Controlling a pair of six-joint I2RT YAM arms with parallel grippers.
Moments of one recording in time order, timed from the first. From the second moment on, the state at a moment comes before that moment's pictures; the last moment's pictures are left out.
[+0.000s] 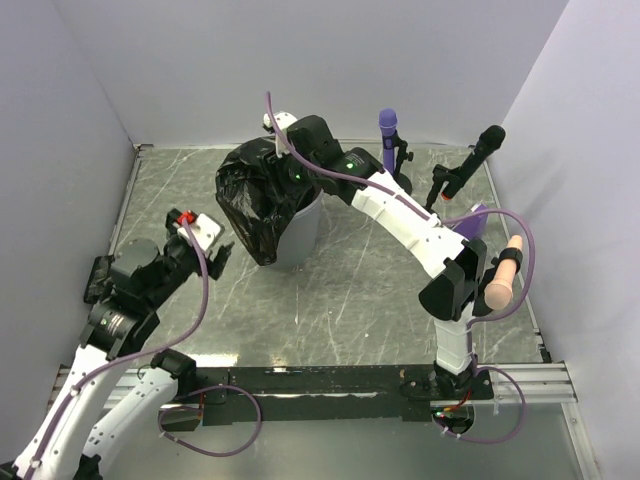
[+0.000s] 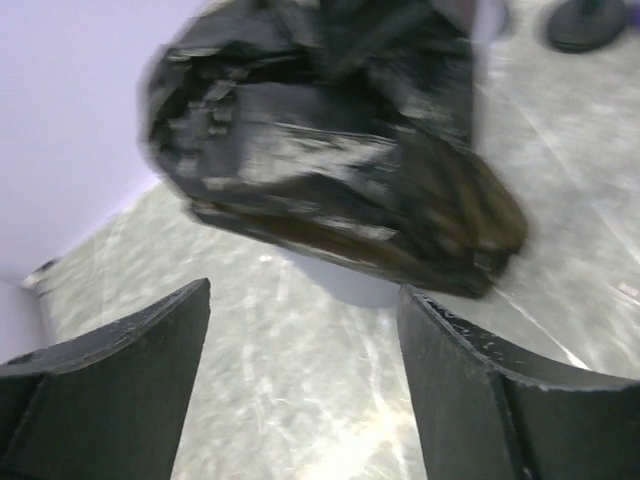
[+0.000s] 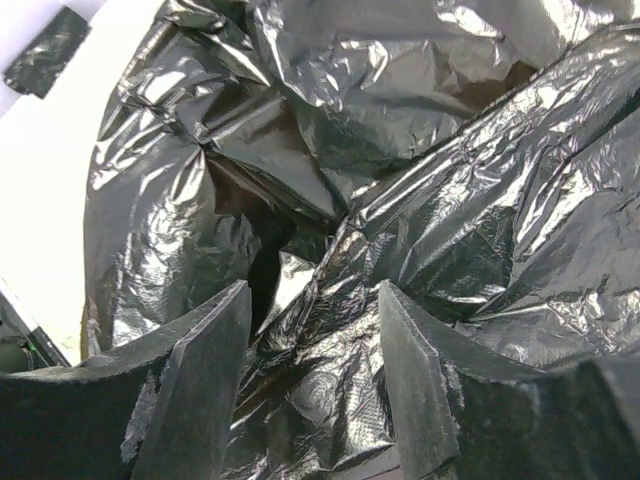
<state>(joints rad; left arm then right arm) -0.41 0.56 0.85 -0.46 0.13 0.34 0.79 1.94 2.13 -0.77 -0.08 0.12</state>
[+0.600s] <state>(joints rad) -0.30 1.00 1.22 -0.19 0.01 0.30 0.79 1.96 2.13 -0.79 -0.10 0.11</state>
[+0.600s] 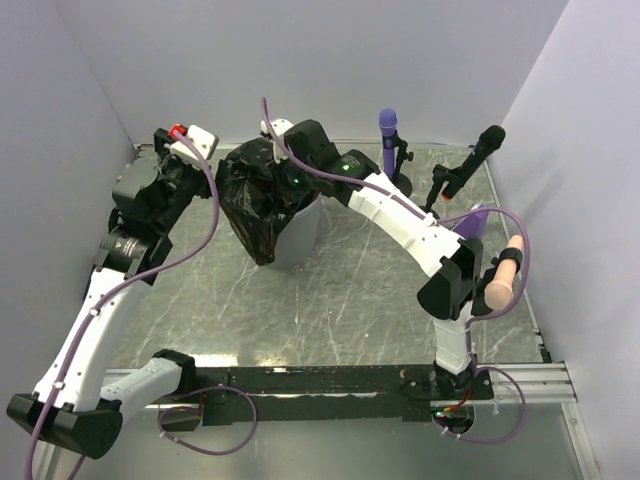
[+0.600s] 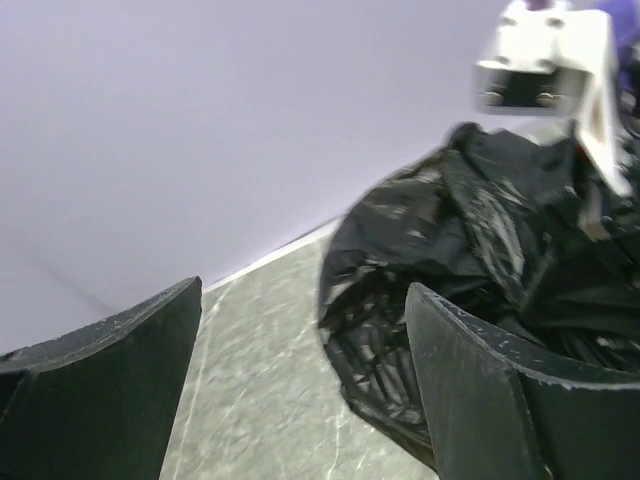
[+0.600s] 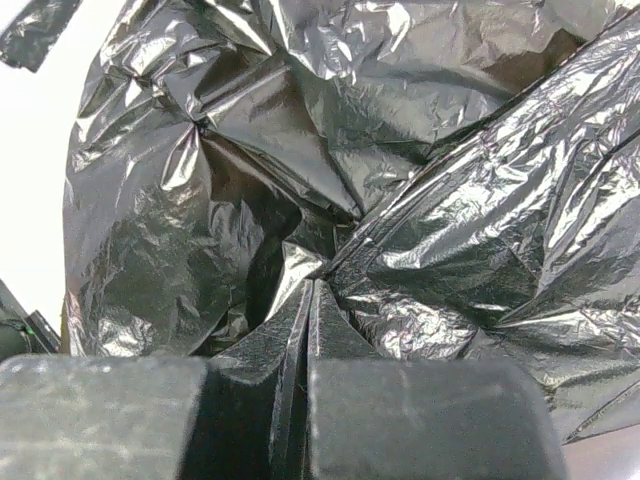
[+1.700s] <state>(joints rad) -0.14 1.49 1.71 -0.39 0.71 0.07 0.63 1.72 2.00 -0.67 -0.16 0.04</state>
